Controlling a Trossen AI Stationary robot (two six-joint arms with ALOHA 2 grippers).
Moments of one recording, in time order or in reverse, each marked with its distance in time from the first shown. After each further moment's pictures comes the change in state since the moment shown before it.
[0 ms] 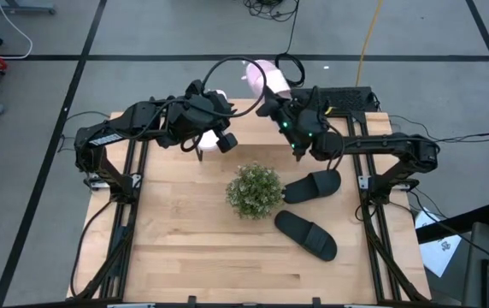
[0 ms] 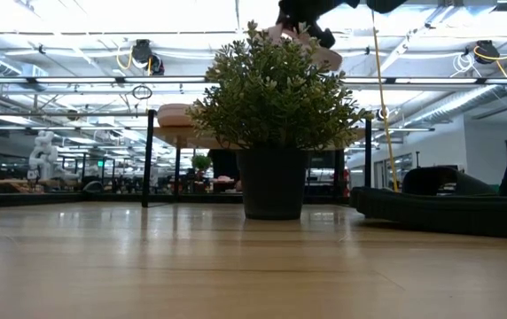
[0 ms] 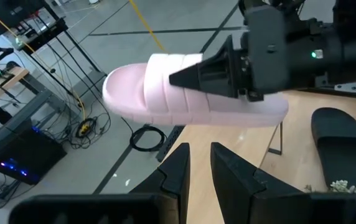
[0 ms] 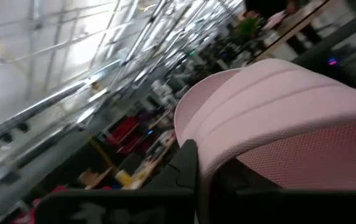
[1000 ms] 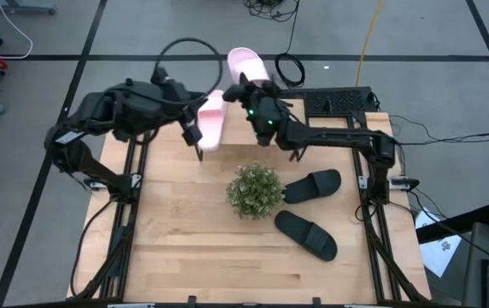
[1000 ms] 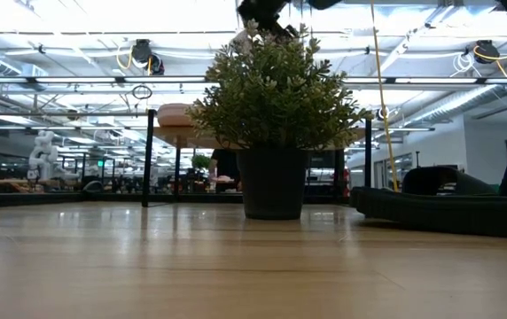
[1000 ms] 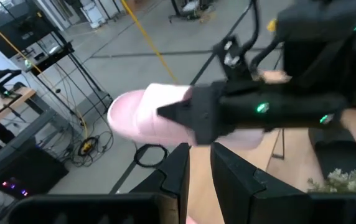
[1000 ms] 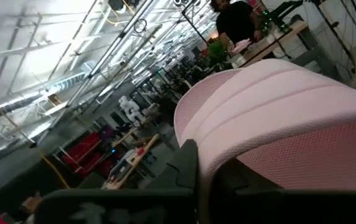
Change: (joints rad) left arm -0.015 -0.186 0.000 -0.067 0.014 0.068; right arm -0.015 0.367 0.514 -0.168 0.164 -0.080
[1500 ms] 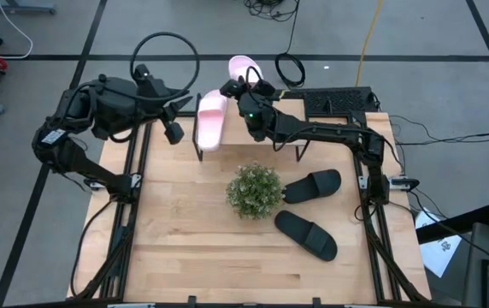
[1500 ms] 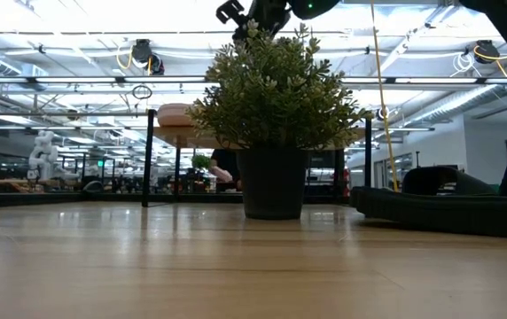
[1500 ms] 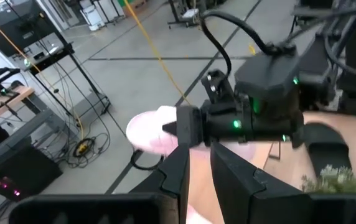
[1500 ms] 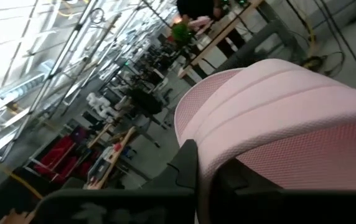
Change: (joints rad) left arm -0.002 -0.084 0.000 -0.066 0.012 -0.024; right arm -0.047 0.094 0.115 -0.316 0.025 0.368
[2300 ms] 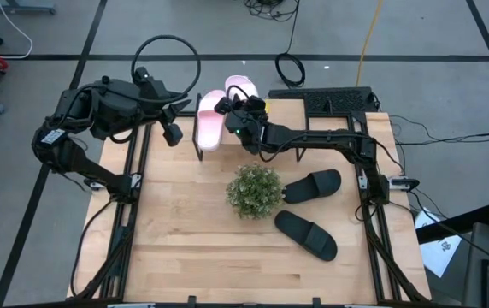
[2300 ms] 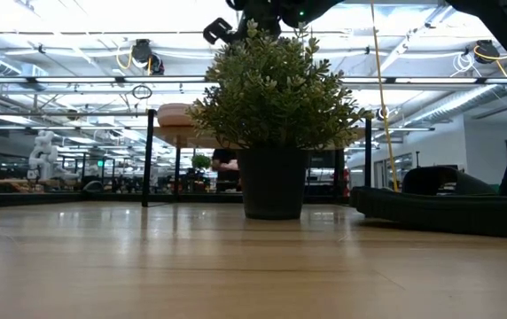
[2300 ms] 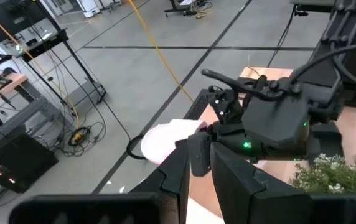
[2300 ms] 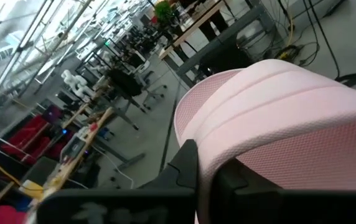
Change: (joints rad) left arm 0.000 -0.001 0.000 -0.055 0.018 -0.058; right arm 0.049 0.065 -0.001 -0.148 0.043 0.124
